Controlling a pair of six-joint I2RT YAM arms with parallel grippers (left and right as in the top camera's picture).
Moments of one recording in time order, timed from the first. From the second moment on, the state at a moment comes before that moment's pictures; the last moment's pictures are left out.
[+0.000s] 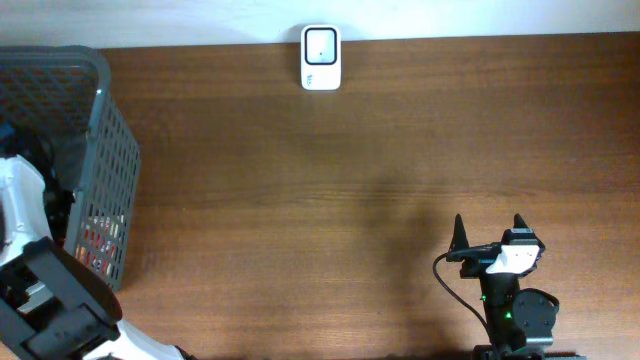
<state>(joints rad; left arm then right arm) 0.57 1.88 1.51 -1.22 -0.38 -0.76 -0.03 0.01 0.01 -0.08 0.00 0.00</state>
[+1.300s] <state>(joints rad) -0.44 1.99 2.33 -1.53 -0.08 -0.56 -0.03 0.01 0.01 -0.08 0.00 0.00</state>
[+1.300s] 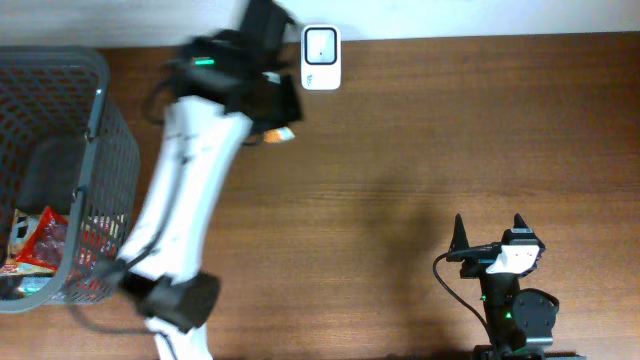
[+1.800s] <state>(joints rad) -0.75 2.49 2.33 -1.40 -0.24 -0.55 -0.03 0.01 0.01 -0.08 0.00 0.00</state>
